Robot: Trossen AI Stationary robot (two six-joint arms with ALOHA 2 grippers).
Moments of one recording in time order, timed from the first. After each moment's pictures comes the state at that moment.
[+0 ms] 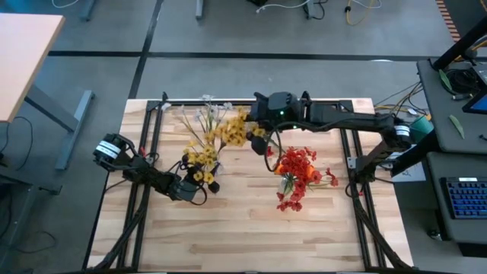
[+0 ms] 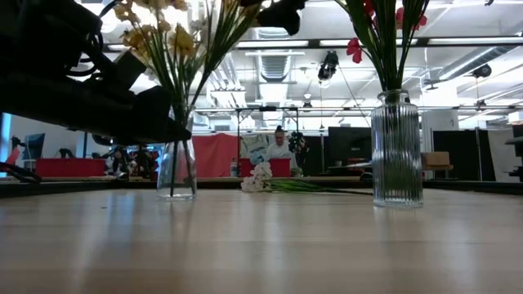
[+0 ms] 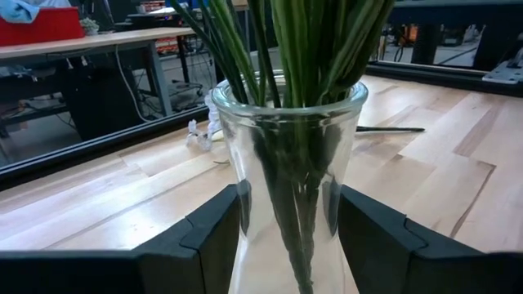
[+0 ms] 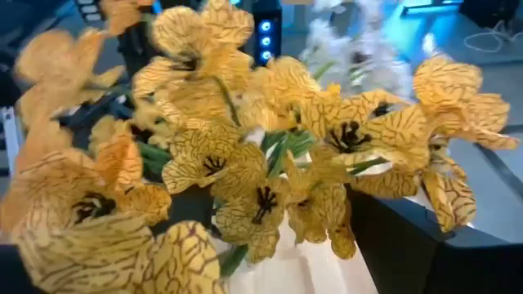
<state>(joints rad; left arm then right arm) -0.40 1.71 0.32 0.98 -1.21 -0.38 -0.18 1.62 1.55 -0.35 -0.10 0.00</state>
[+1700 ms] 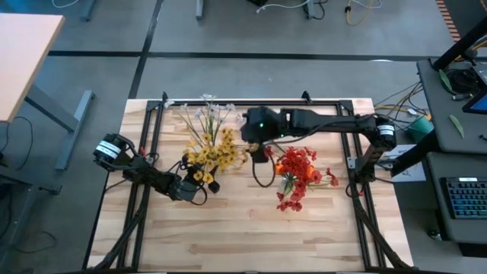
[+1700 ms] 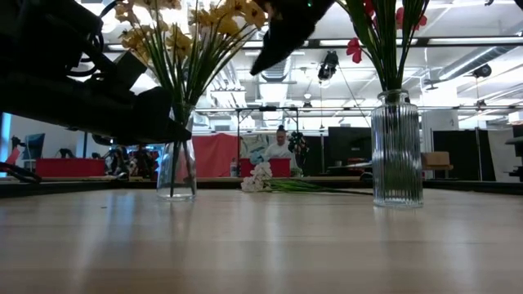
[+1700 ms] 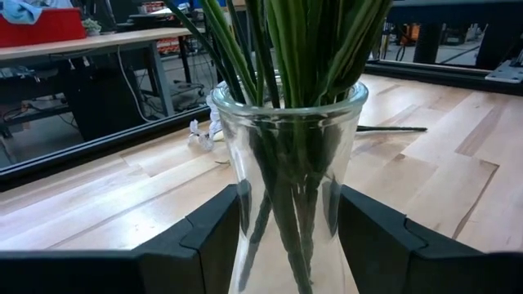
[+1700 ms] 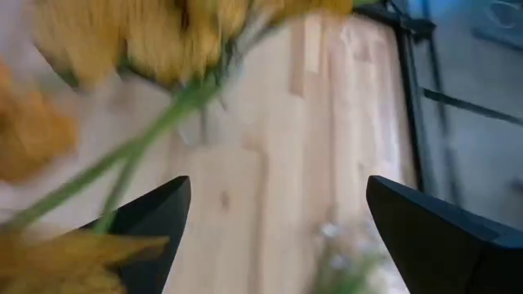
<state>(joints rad) -0.40 1.71 0.33 0.98 -1.21 -0.38 -0.15 1.77 1.60 -0.62 -0.01 -0.35</state>
